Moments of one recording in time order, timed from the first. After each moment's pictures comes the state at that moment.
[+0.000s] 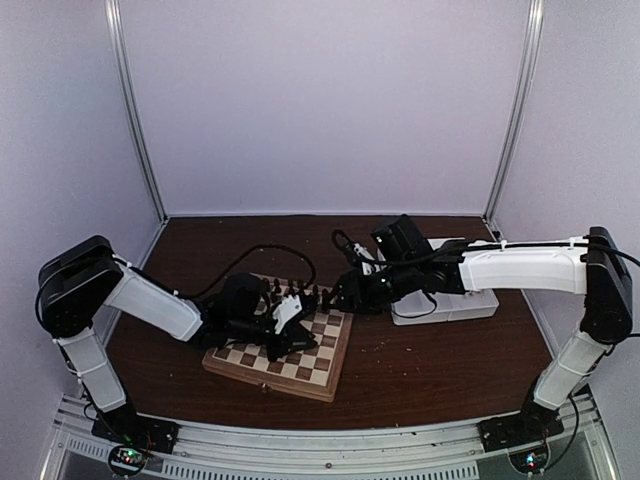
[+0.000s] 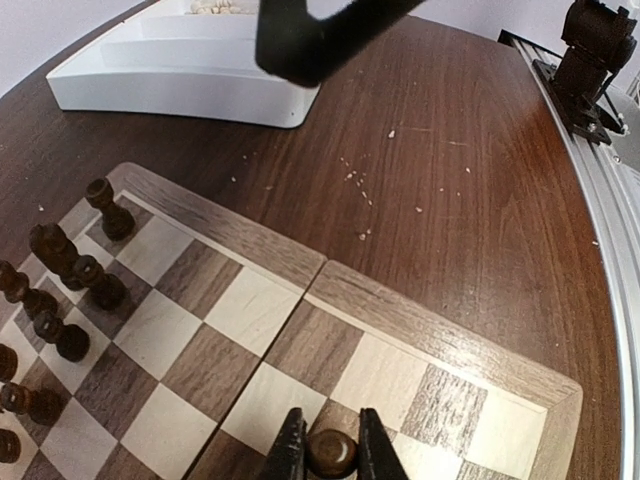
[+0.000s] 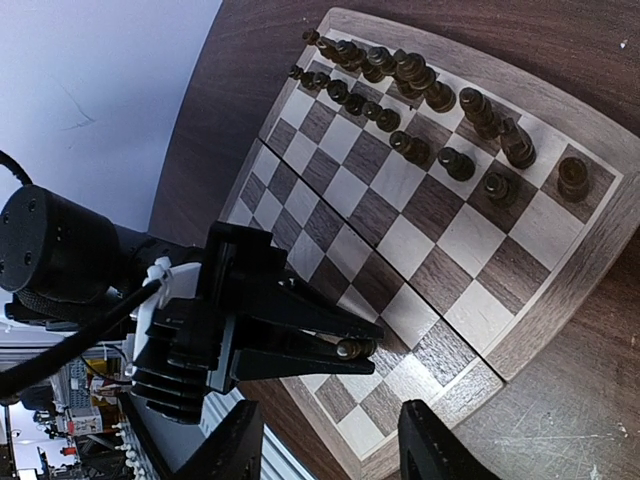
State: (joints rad) left arm -0.86 1.74 0.69 0.46 0.46 0.19; right arm 0.86 1.64 1.14 -0.23 -0.38 0.74
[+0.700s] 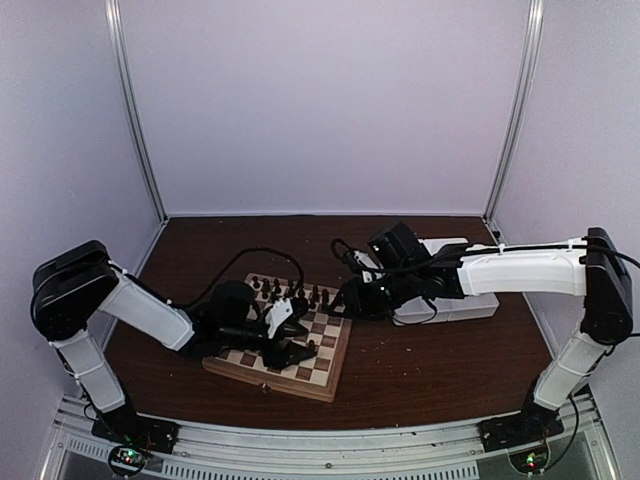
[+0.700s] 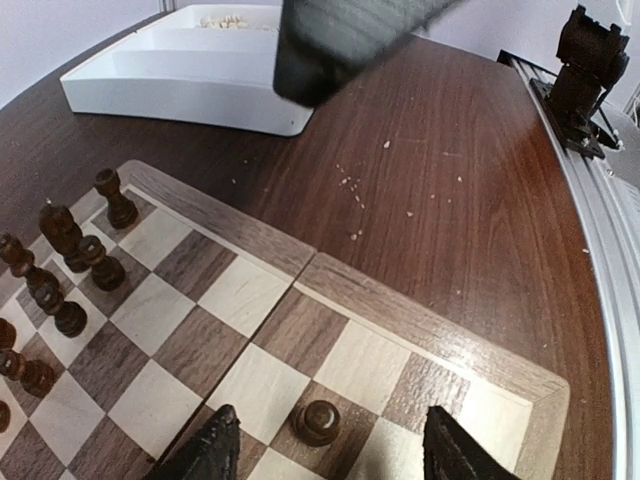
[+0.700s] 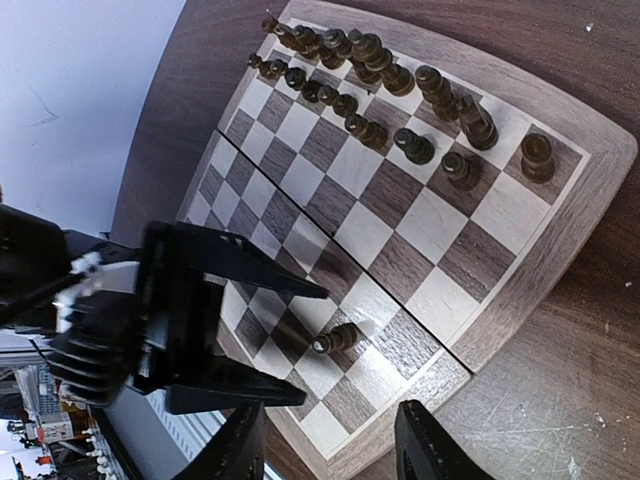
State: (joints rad) left arm -0.87 1.75 0.59 0.64 0.44 0.14; right arm 0.88 1.64 1.12 -0.25 -0.31 0.72
